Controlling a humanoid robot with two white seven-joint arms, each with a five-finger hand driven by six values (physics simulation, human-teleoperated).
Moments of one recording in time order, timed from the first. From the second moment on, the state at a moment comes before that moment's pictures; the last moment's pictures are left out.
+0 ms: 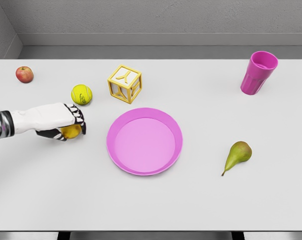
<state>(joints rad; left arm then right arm) -0.43 0.83 -0.48 -1.52 -0.43 -0.61 -0.57 -0.05 0.00 -0.33 0.20 0.27 -0.13 -0.04</state>
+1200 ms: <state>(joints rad) -0.45 0.61 -0.49 -1.70 -0.44 -0.61 -0.60 -0.05 0.00 -0.33 0.20 0.27 -0.13 -0.04</state>
